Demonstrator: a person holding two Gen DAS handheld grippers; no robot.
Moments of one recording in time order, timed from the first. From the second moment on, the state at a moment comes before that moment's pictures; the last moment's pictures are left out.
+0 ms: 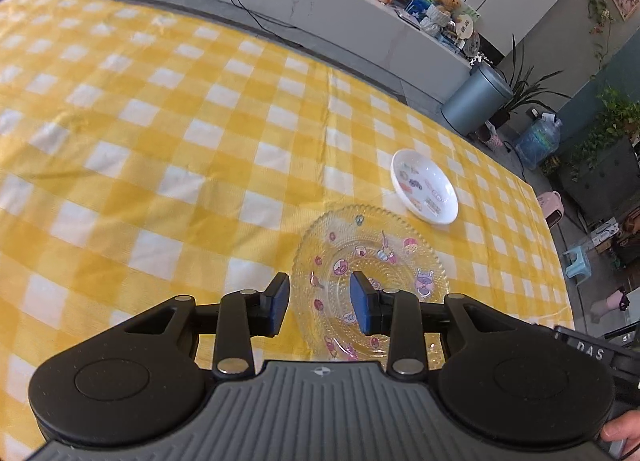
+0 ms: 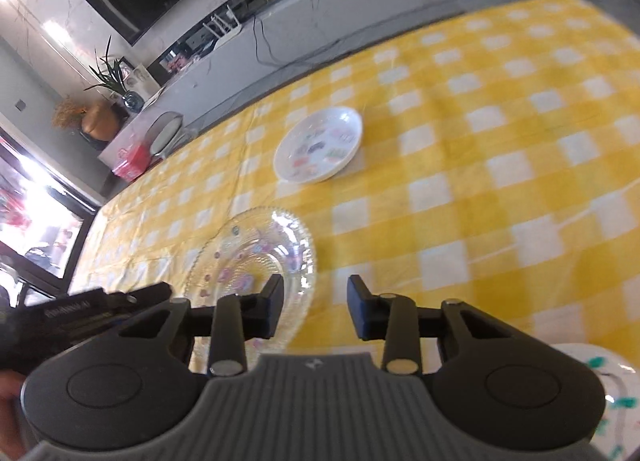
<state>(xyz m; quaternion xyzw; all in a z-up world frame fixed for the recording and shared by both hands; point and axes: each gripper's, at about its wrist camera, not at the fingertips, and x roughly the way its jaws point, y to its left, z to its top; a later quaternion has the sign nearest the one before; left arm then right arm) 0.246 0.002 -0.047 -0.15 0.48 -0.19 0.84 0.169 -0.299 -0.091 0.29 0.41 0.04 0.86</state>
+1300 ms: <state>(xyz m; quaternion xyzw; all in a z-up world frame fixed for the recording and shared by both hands) 0.247 -0.019 -0.054 -0.14 0.46 -0.23 0.84 0.164 -0.318 -0.121 0.38 0.39 0.03 0.84</state>
